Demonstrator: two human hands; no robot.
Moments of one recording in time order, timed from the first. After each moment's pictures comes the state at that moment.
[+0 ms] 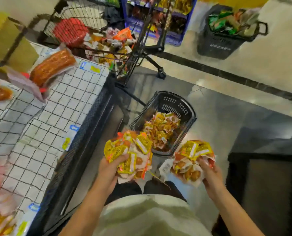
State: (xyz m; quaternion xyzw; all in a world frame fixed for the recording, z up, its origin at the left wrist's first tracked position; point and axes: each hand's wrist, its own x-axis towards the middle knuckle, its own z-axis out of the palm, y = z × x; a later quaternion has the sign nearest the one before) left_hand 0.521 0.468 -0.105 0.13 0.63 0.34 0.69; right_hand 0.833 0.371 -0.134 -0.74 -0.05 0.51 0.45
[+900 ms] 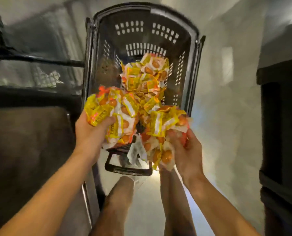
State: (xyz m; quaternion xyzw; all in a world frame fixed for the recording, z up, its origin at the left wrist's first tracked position) left_hand 0.636 0.656 -0.484 0.44 0.65 0.11 0.61; right_hand 0.773 0.478 -0.462 -0.81 0.07 0.40 0.43
